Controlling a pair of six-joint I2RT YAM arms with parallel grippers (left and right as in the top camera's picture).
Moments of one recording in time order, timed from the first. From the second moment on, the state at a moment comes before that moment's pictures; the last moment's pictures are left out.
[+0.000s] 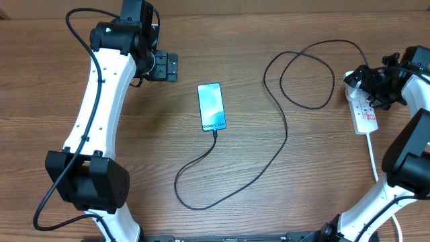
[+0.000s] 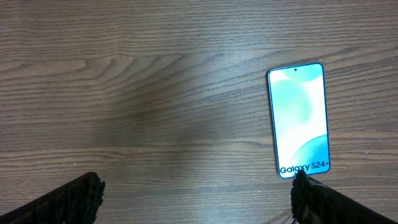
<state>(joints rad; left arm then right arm) -0.16 1.92 1.94 -1.26 -0.01 -0.13 -0.46 2.09 1.53 -0.67 -0.34 0.13</state>
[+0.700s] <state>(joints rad) -0.16 1.92 1.94 -1.26 -0.01 -0.13 -0.46 2.09 1.53 -0.70 -0.32 0.12</state>
